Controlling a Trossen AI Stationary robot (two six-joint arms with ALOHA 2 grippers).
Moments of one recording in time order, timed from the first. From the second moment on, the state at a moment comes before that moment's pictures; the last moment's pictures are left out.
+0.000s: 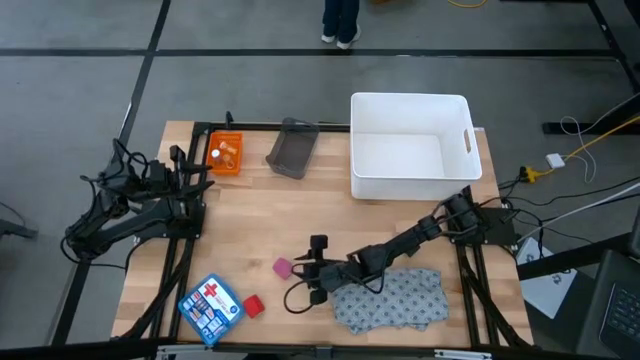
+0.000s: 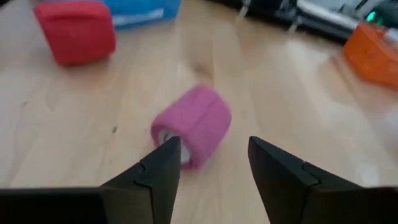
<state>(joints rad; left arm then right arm) 0.49 0.00 0.51 -0.45 0.20 0.03 0.44 2.16 1.31 0.24 0.50 0.00</state>
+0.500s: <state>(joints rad) 0.49 0.00 0.51 -0.45 0.20 0.03 0.42 2.24 1.31 0.32 0.47 -0.01</state>
